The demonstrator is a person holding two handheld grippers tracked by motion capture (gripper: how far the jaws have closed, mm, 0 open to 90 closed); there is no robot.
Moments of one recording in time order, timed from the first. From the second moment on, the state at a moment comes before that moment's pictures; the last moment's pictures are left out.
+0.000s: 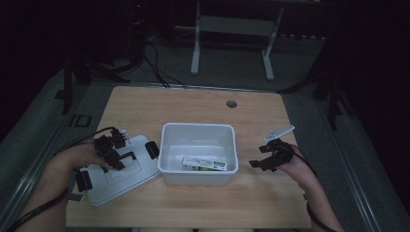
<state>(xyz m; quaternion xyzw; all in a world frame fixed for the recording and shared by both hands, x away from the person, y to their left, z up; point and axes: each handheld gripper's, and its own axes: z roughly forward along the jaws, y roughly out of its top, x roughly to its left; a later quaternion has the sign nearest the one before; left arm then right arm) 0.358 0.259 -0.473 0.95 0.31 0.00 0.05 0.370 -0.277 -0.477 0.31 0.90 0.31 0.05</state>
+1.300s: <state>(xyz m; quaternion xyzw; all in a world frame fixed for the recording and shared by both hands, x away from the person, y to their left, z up) 0.358 0.263 -0.467 0.95 0.31 0.02 0.05 0.302 -0.322 -0.546 0.39 0.81 0.40 0.19</state>
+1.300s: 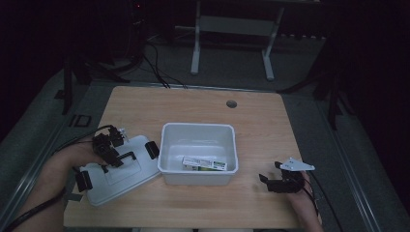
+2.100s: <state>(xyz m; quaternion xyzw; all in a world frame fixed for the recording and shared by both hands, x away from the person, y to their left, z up) 0.364 0.258 -0.477 0.95 0.30 0.02 0.04 0.295 -0.325 -0.554 0.39 0.80 0.40 0.19</state>
